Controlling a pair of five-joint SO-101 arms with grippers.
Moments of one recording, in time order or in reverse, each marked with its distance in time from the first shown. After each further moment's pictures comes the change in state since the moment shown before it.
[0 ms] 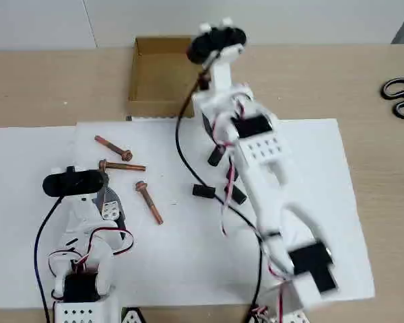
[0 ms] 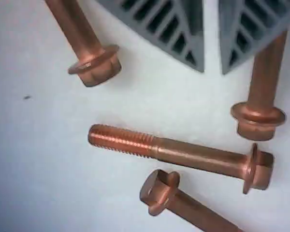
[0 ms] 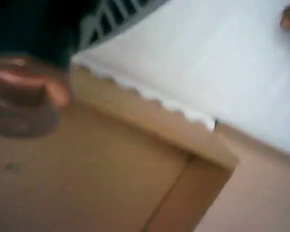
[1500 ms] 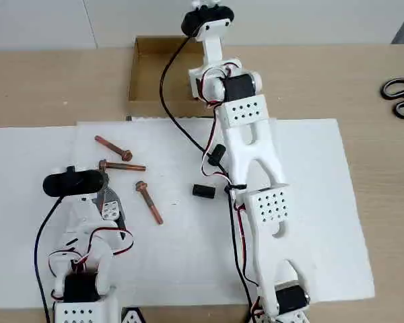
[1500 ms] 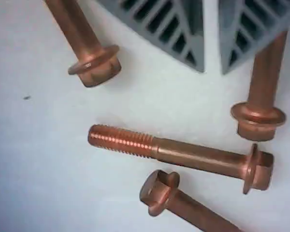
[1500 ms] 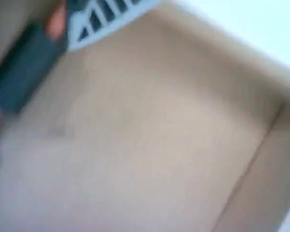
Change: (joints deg) left arm 0.0 0.0 0.0 0.0 0.0; right arm 2.5 56.3 -87.6 41.3 1.7
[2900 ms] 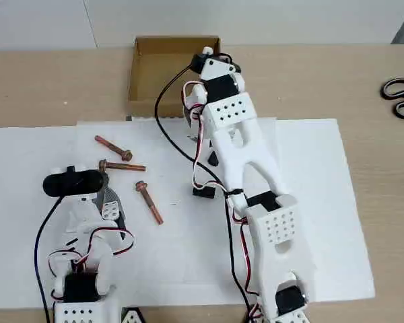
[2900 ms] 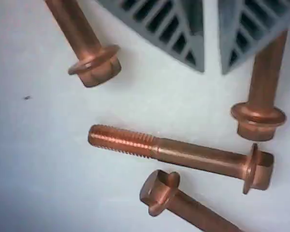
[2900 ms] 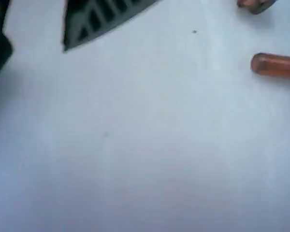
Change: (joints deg) left arm 0.0 0.0 0.0 0.0 0.0; right arm -4.6 -20.2 34.1 19.9 -26.5
